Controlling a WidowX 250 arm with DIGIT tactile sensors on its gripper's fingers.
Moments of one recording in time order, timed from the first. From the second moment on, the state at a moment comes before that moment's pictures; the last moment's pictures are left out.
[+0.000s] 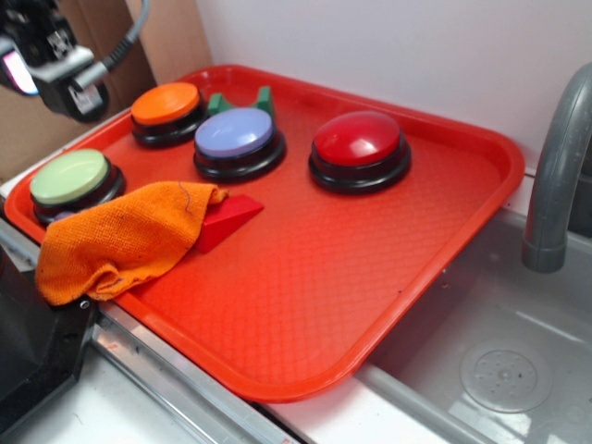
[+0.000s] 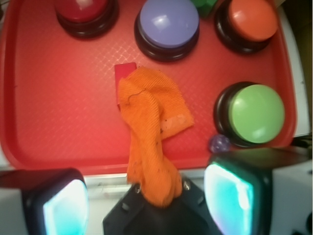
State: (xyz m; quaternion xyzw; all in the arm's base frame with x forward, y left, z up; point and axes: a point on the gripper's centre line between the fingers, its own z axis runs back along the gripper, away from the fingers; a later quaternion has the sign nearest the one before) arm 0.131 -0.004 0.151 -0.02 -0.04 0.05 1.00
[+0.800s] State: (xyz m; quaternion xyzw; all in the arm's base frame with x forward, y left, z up) arm 0.149 0.023 0.038 0.03 -0.01 0.08 1.00
